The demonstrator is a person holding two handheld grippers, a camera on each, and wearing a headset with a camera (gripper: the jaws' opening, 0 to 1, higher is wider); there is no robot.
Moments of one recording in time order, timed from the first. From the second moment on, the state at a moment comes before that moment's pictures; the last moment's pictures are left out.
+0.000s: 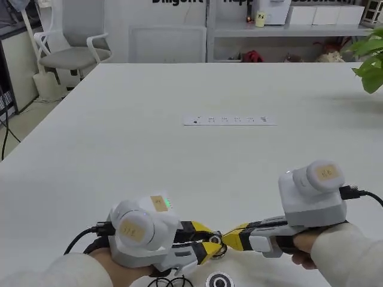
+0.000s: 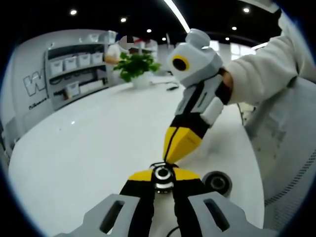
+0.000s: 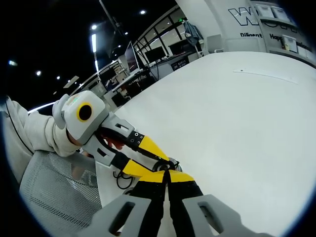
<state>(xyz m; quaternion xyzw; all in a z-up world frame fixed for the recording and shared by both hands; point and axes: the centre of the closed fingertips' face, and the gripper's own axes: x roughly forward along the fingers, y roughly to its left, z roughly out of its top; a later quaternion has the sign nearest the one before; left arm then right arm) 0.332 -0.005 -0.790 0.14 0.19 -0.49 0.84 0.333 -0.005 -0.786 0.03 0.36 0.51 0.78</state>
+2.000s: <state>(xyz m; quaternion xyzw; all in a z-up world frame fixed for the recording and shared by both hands) 0.327 0.042 -0.700 0.14 0.14 -0.48 0.85 0.336 0.012 -0.735 0.10 0.31 0.53 0.78</state>
